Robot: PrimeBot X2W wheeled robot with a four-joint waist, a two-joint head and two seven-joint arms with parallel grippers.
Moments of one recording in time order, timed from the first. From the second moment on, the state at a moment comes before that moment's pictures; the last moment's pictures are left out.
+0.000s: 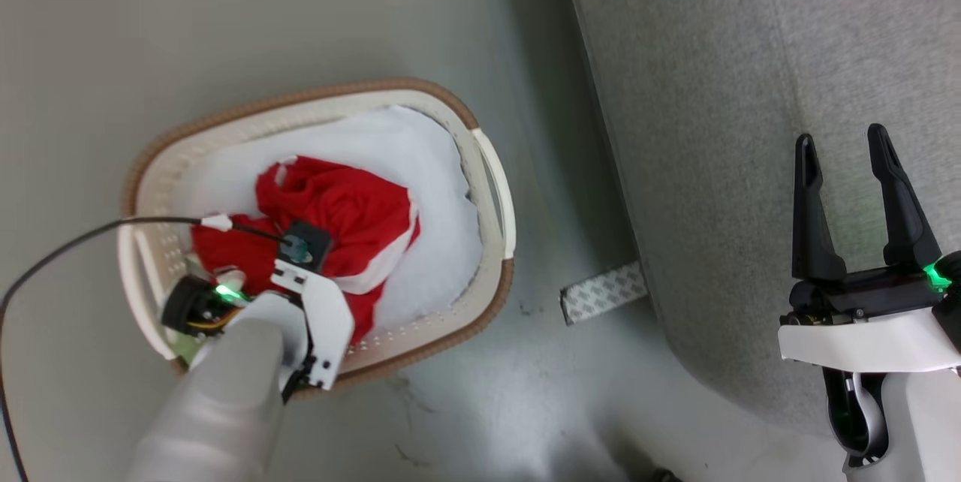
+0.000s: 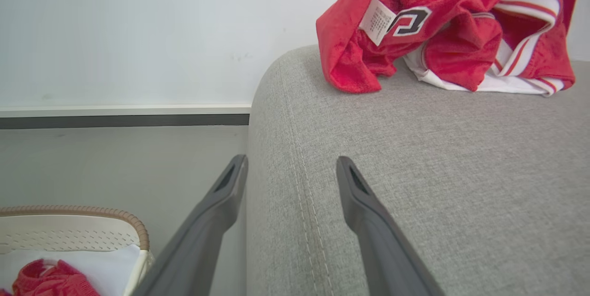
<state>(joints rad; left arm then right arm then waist) -0.88 0.12 -0.38 1.25 0.04 -0.11 0.08 -0.36 -0.05 0.03 0.05 0.22 0.13 -0.26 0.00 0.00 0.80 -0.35</state>
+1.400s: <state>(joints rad) -0.48 0.12 -0.40 0.44 -0.45 -0.05 0.03 -0.02 -0.05 -0.01 0.25 0.11 0.13 -0.26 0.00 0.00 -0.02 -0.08</state>
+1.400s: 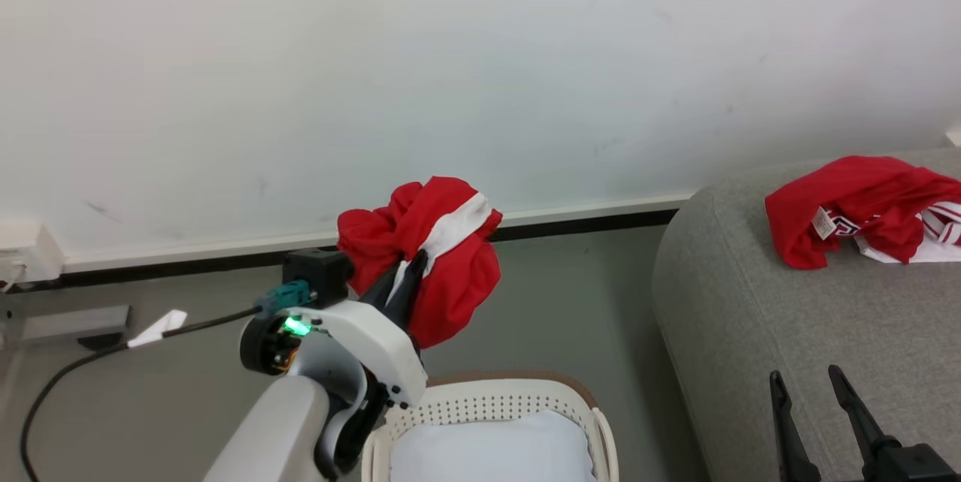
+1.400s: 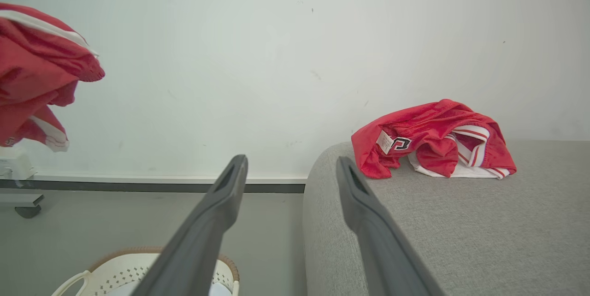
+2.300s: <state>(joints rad) -0.32 0.20 -0.39 -0.01 -0.49 0.05 0.20 -0.08 -0.07 0.17 0.22 -0.01 0.13 -0.26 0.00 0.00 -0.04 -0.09</state>
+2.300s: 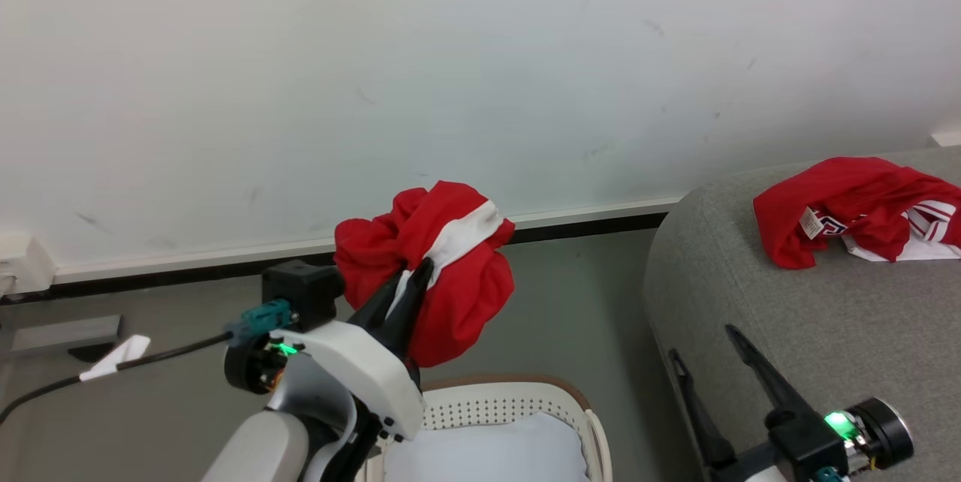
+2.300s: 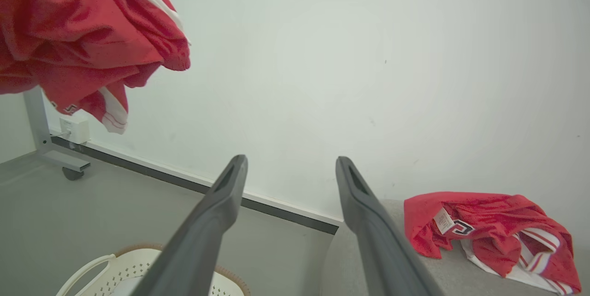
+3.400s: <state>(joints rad) -0.35 0.16 -0.53 0.00 -0.50 0.00 0.27 -0.60 -0.06 0.77 0.56 0.06 0.13 -0.26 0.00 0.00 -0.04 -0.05</state>
